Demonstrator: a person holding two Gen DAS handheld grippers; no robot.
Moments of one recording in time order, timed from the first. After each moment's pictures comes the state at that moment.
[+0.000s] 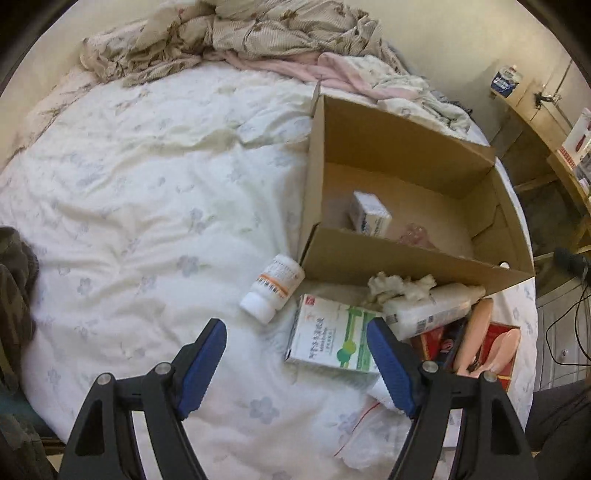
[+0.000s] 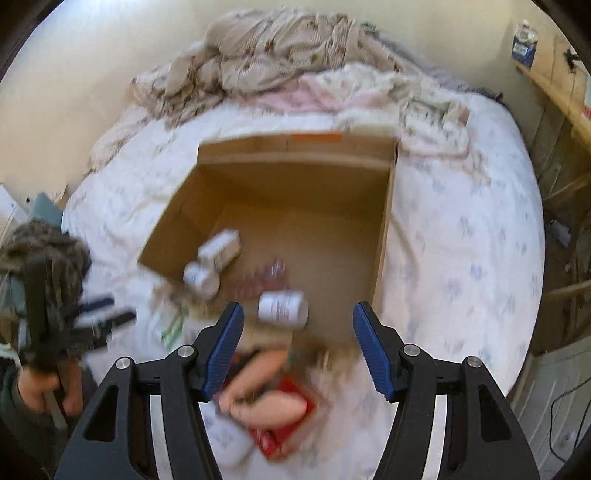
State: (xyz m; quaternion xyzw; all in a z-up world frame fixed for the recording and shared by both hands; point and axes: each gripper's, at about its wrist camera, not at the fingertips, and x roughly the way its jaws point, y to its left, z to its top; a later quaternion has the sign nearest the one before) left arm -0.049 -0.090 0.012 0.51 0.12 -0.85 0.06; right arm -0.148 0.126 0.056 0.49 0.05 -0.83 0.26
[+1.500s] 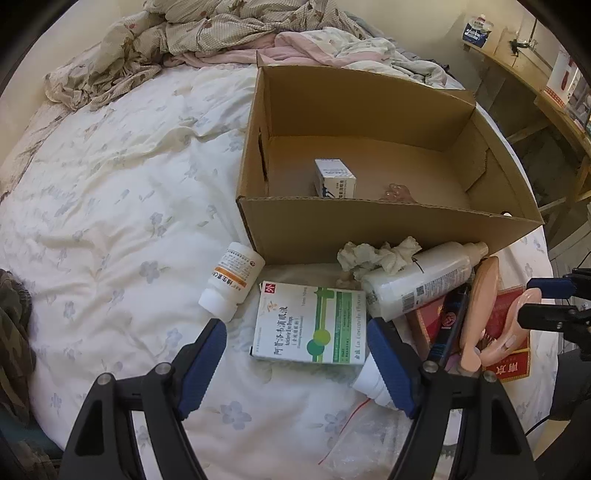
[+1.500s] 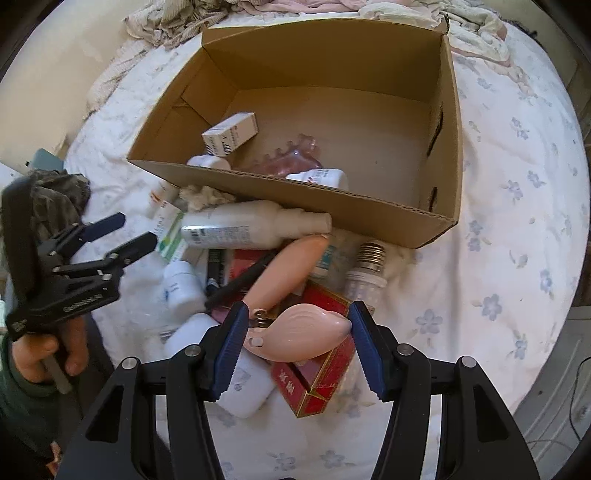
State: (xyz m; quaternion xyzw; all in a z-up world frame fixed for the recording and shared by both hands) left arm -0.060 -0.049 -0.013 0.55 0.04 -0.84 0.03; right arm -0.131 0.101 -0.011 0.62 0.05 -0.73 0.28
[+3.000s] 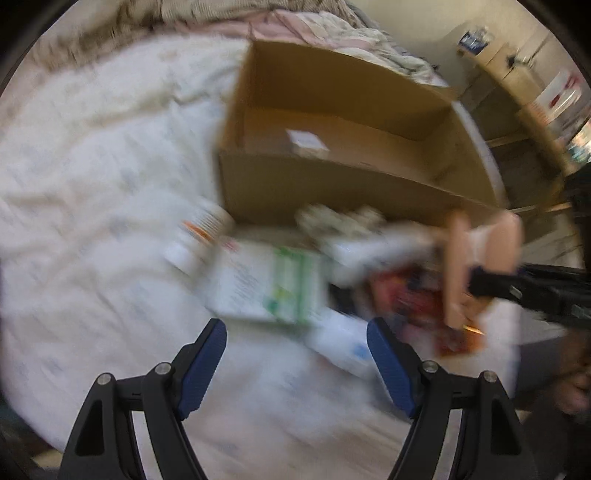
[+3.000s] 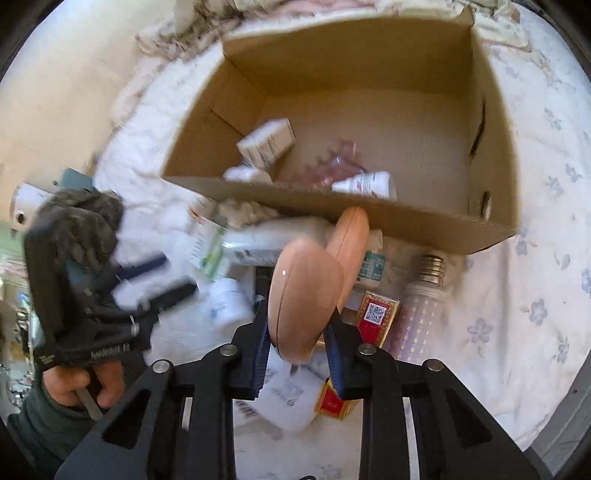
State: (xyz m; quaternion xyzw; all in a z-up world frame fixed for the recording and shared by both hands) left arm -0.042 -0.052 -0.010 0.58 0.15 -0.80 -0.05; right arm -0.130 0.091 -0.005 0.62 -0.02 -0.71 0.33
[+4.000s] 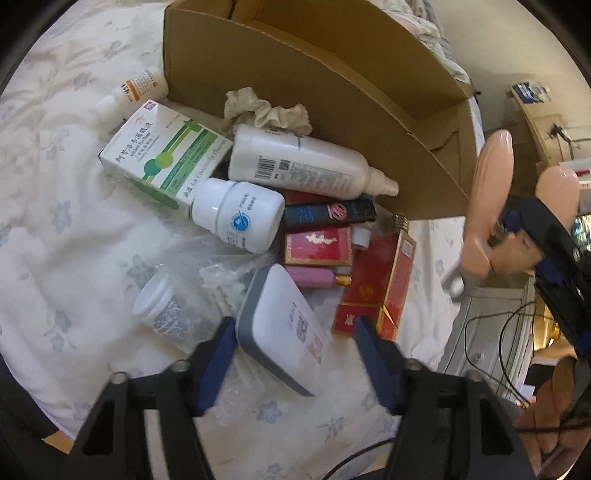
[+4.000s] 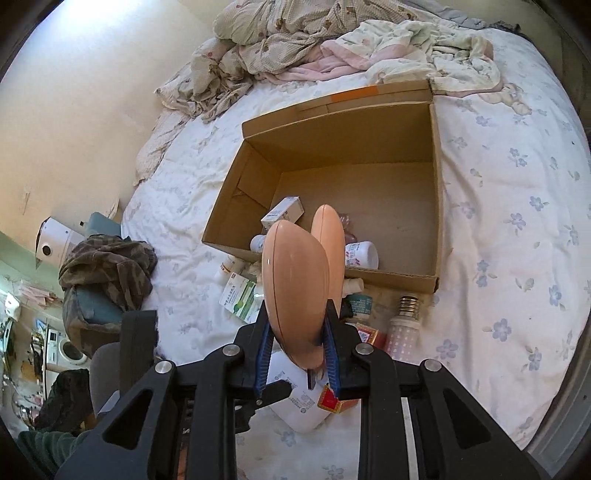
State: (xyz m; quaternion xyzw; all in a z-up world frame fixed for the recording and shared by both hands) left arm -0.024 0.024 -0.035 0.63 0.32 -0.71 0.01; right arm -0.137 0.127 0.051 0.55 -0.08 -0.76 0.34
